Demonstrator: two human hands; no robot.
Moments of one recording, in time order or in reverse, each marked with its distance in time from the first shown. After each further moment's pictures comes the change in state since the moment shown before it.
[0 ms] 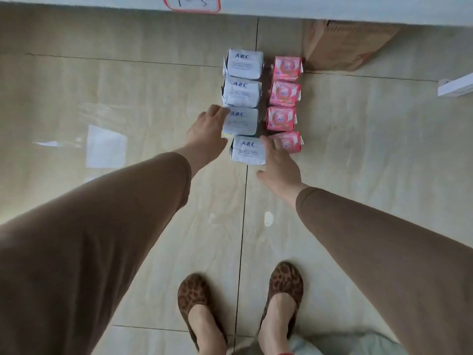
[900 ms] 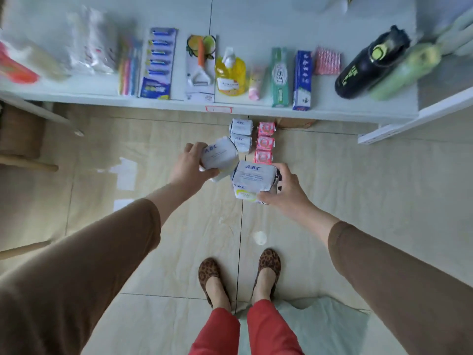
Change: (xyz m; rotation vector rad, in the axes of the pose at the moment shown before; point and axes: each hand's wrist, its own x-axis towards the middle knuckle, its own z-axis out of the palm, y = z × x) left_hand -0.187 0.050 -0.238 -0.407 0.116 -0.095; right_hand -0.189 -0.124 -0.233 0.637 -0.054 0.114
